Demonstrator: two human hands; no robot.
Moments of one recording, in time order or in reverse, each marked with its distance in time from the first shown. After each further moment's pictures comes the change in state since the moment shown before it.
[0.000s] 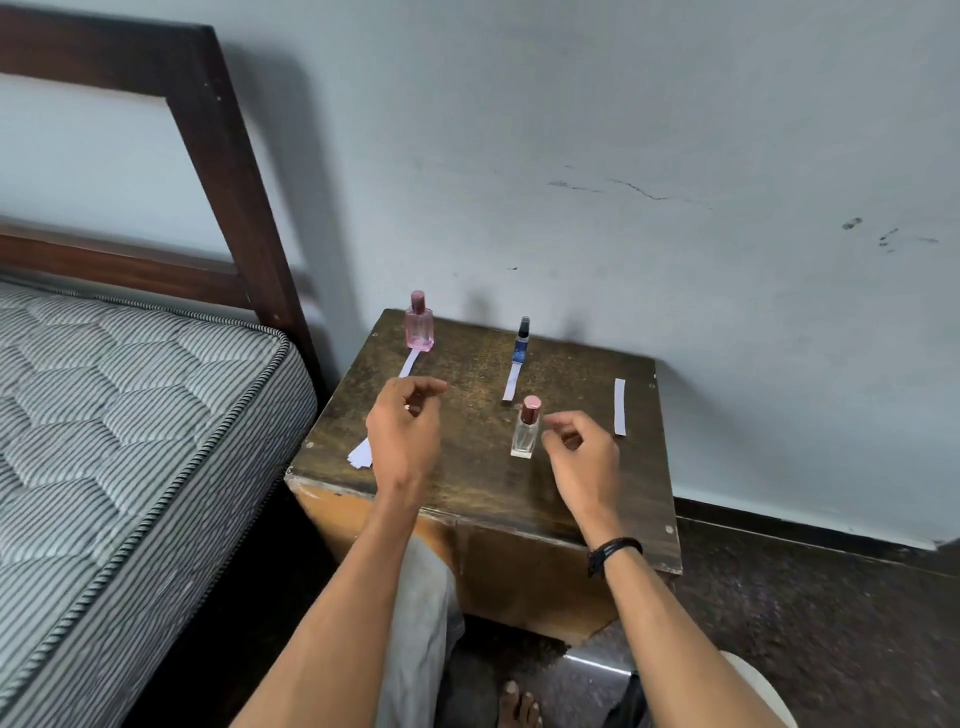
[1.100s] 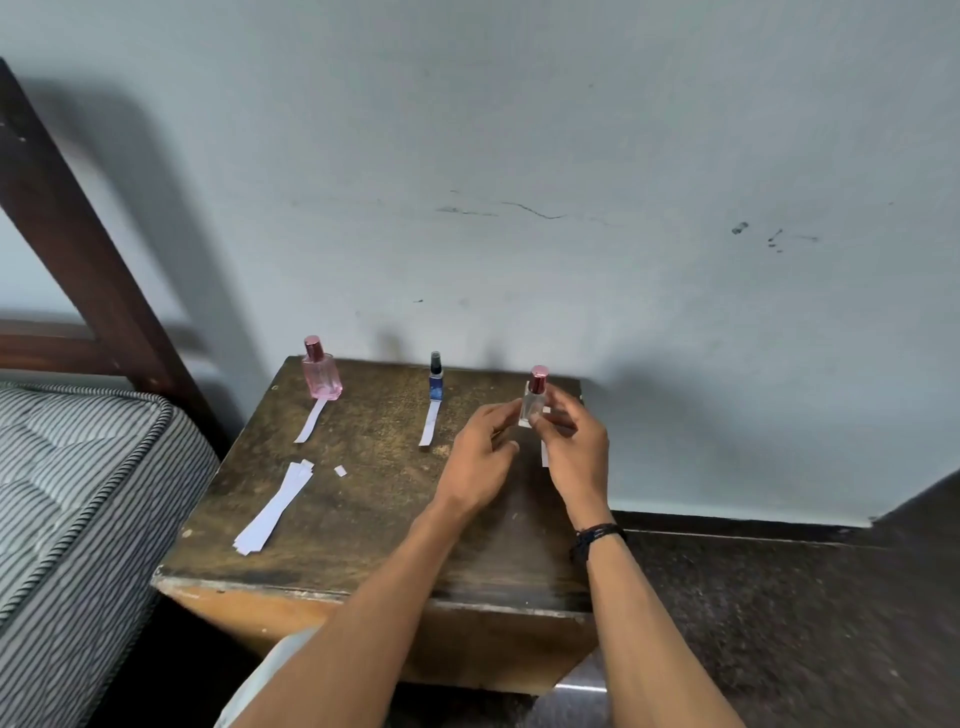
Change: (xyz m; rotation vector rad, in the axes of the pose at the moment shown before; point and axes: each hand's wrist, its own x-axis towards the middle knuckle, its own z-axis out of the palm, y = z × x) left_hand -0.012 0.001 0.156 -0.010 -0.764 0.142; right_hand 0.083 0.040 -0.048 0.242 0.156 -0.019
